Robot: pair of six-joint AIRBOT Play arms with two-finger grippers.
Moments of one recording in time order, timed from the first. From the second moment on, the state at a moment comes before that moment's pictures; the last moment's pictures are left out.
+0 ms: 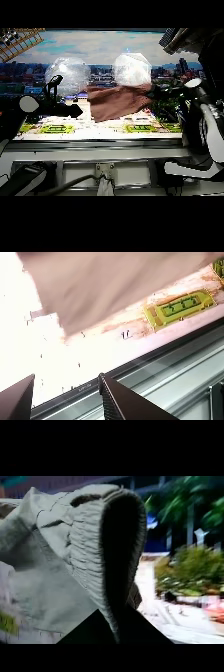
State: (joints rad) left arm -0.26 -0.97 0.82 1.05 -1.07 -1.50; right arm -0.23 -1.40 1.07 -0.78 1.15 1.29
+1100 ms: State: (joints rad) left arm -0.26 -0.97 0.82 1.04 -1.02 -1.49; right arm -0.80 -1.29 1.86 -1.10 1.63 1.75
